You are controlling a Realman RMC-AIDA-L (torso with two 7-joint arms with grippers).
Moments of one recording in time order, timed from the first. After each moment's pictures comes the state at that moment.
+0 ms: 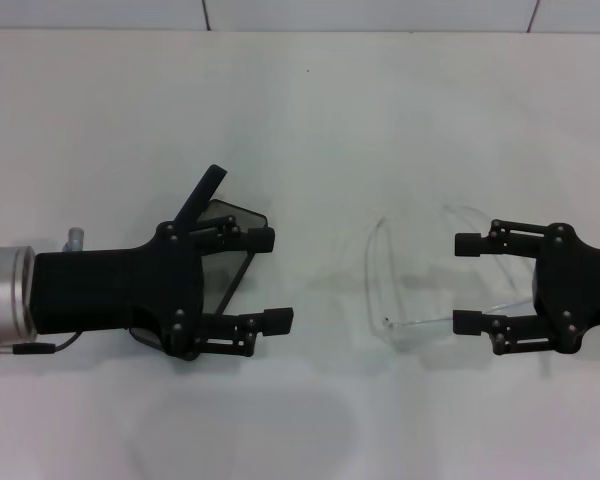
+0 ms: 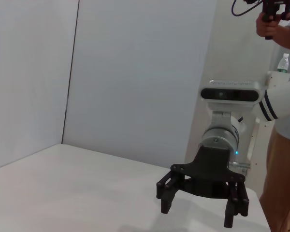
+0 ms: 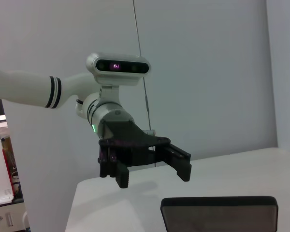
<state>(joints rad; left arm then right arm) -0.26 -2.08 1.05 0.94 1.67 1.76 -1.37 0.43 1.93 -1.27 -0.56 -1.42 -1.66 1.09</state>
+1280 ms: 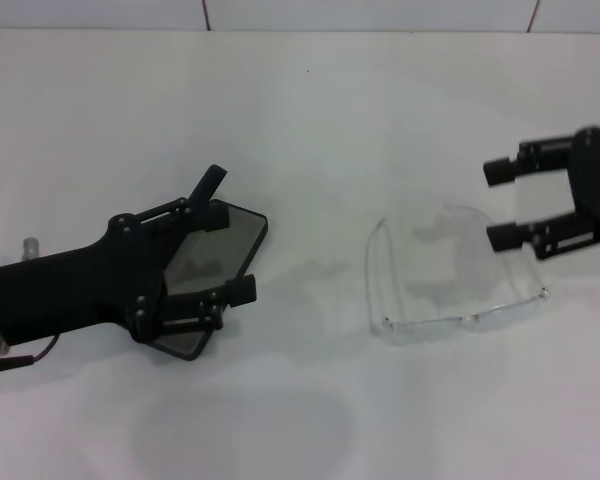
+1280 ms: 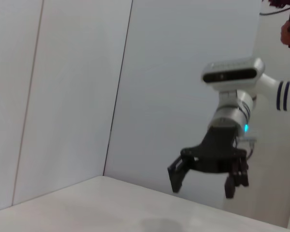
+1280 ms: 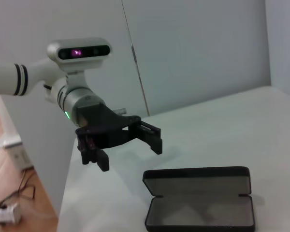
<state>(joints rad) -0.21 -2.09 0.96 0.84 1.59 1.76 -1.27 0.56 1.85 -1.15 -0.94 -1.68 -1.72 1.66</state>
